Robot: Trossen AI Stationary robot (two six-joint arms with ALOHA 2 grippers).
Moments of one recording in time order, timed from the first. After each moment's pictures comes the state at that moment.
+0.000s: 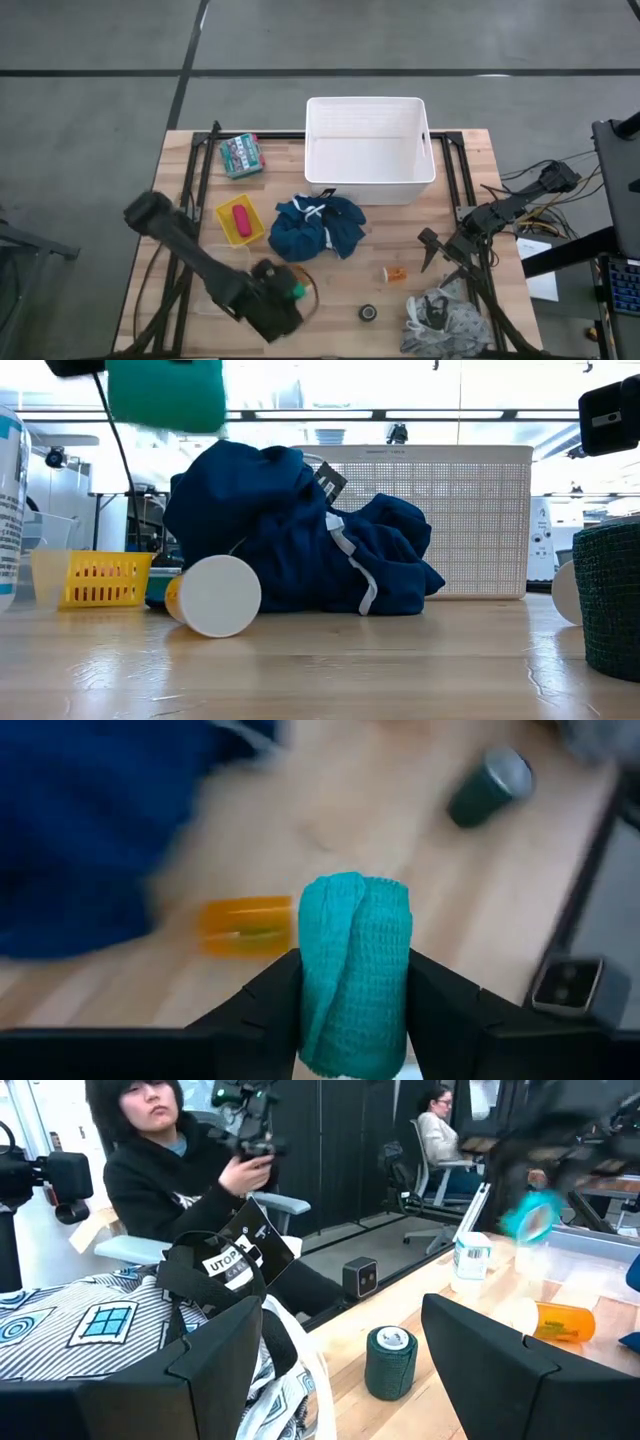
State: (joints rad) left arm -0.67 1.81 1.49 -0.90 -0.47 -1.23; right arm 0.49 0.30 0.01 0.27 -0.34 0.05
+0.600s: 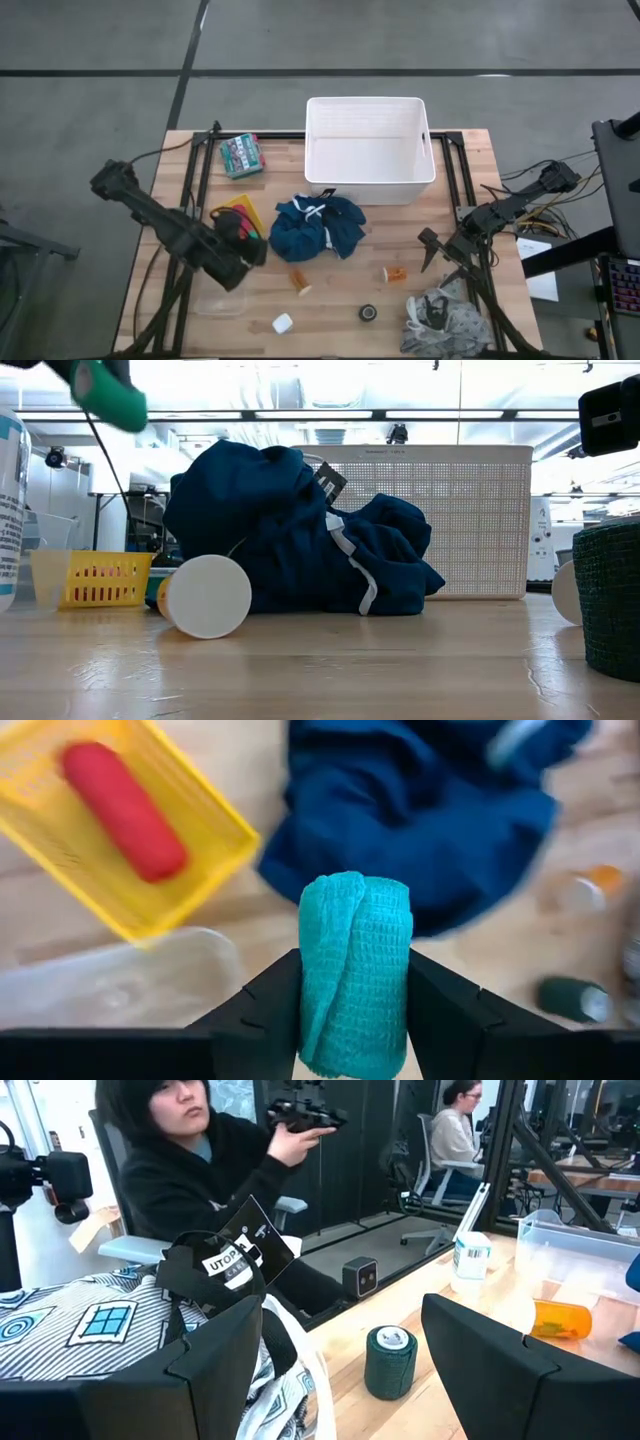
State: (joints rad) left arm -0.60 1.39 1.29 -1.31 -0.48 -1.94; right arm 0.49 0.30 0.01 0.26 -0.34 0.05
